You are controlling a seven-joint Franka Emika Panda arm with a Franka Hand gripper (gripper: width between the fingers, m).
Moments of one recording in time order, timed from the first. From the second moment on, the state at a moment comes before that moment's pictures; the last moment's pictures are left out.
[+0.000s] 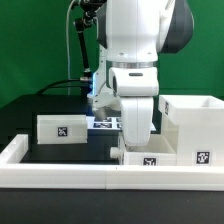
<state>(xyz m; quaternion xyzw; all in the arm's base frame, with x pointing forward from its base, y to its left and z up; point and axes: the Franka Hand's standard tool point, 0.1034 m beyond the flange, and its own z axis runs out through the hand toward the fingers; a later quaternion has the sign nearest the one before) 0.547 -0.008 0.014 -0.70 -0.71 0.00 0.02</state>
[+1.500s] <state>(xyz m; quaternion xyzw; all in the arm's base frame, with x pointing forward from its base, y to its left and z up) 0.544 0.014 0.010 -0.70 -0.71 -0.01 0.01</state>
